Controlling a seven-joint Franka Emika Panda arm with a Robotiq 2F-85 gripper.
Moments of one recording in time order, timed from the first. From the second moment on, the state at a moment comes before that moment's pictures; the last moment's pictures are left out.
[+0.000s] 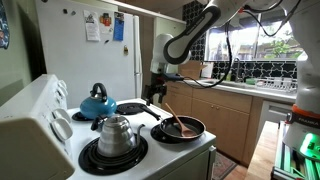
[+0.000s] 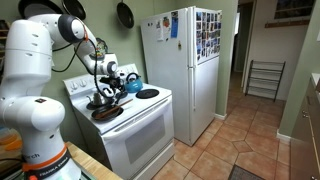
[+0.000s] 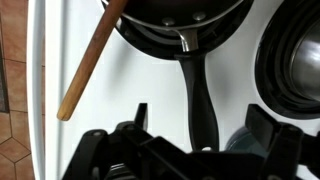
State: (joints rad) arm 0.28 0.38 0.19 -2.00 -0.04 2.54 0.39
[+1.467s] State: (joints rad) arm 0.33 0.47 0.15 -1.94 0.00 2.46 0.42
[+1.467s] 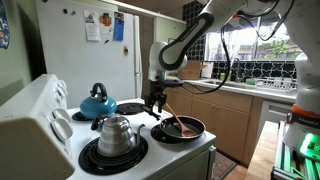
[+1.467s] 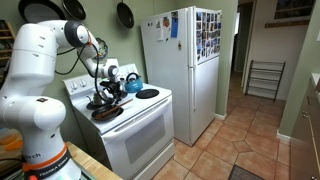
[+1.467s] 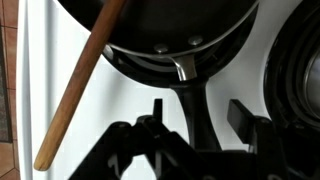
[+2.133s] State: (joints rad) arm 0.35 0.49 0.14 -1.89 -0.08 2.37 0.40
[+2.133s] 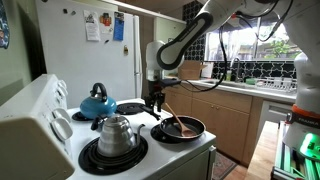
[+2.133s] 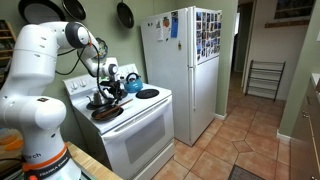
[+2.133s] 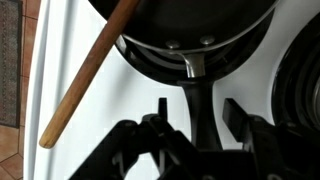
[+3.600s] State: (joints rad) arm 0.35 0.54 0.14 -1.80 -0.09 2.37 0.27
